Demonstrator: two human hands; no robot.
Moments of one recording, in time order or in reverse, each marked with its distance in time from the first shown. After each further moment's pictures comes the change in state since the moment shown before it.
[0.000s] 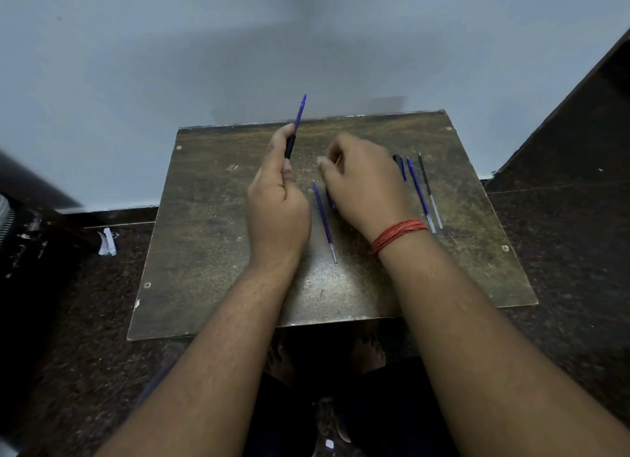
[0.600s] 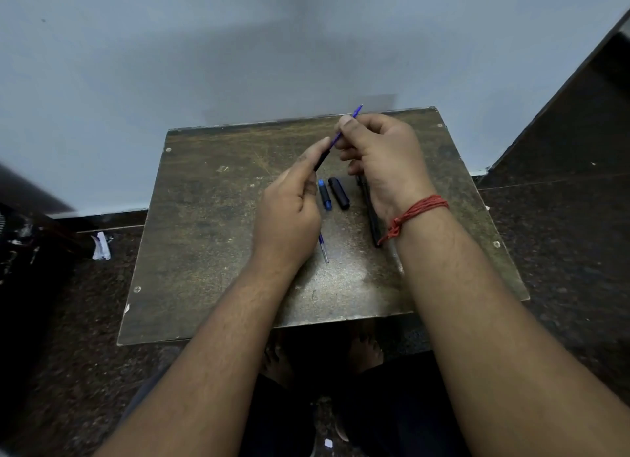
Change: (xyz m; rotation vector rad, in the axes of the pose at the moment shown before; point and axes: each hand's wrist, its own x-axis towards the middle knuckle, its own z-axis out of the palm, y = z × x) left_hand -0.006 0.000 0.007 0.038 -0.254 0.128; right_hand 0.014 0.014 -0.020 0.948 0.040 0.411
